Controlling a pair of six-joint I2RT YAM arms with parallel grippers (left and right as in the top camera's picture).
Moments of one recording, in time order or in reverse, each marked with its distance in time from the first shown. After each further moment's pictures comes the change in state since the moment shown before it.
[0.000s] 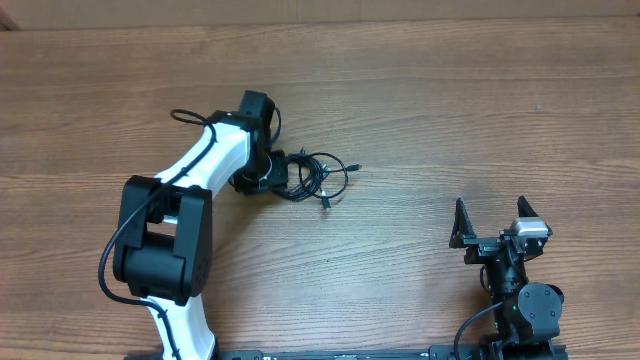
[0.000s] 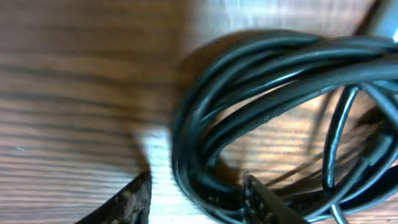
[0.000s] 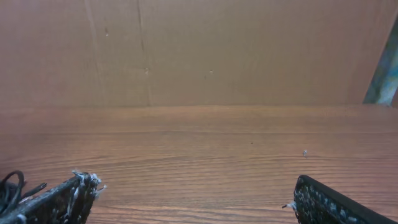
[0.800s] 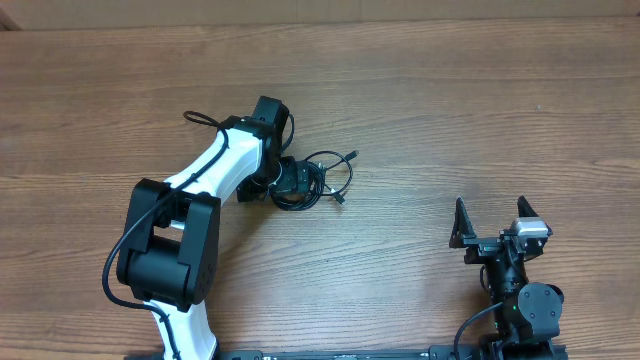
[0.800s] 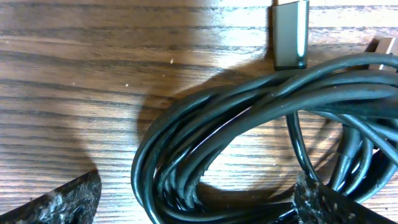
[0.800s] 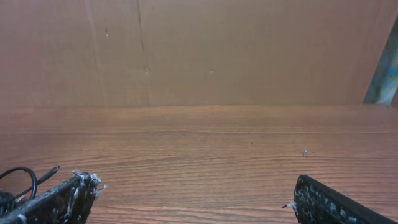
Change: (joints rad) left arm -0.047 -0.015 -0.019 0.016 -0.019 -0.004; right arm 0.000 0.000 0.000 0.000 0.000 0.000
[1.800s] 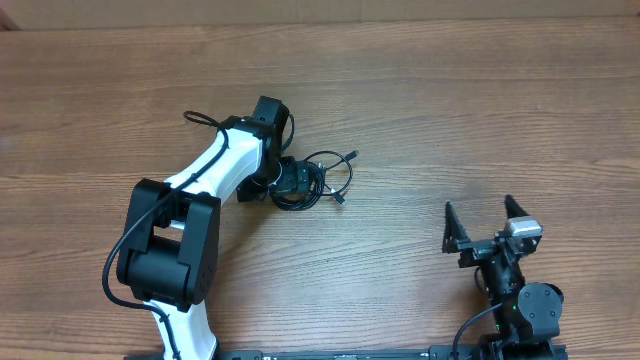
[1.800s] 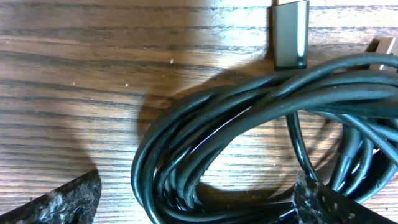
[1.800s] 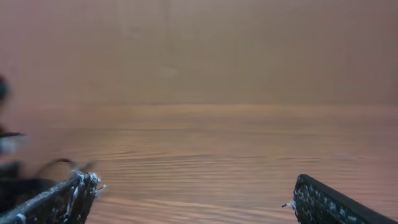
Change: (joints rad) left arm 0.000 0.000 0.000 0.000 -0.001 0.000; right arm 0.000 0.000 0.000 0.000 -0.118 0.050
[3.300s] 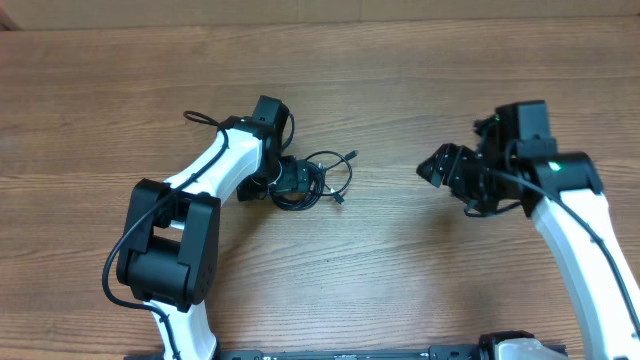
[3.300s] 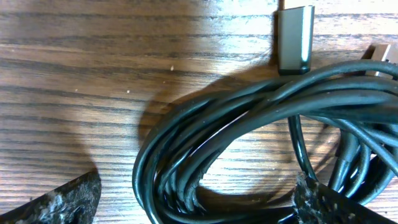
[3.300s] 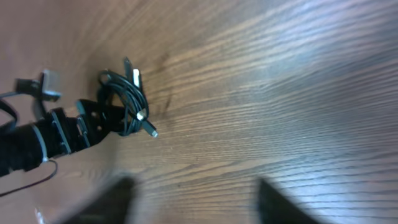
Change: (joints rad) left arm 0.000 -0.001 0.000 0.009 -0.005 0.000; right arm 0.000 1.367 1.139 -0.966 -0.339 0.459
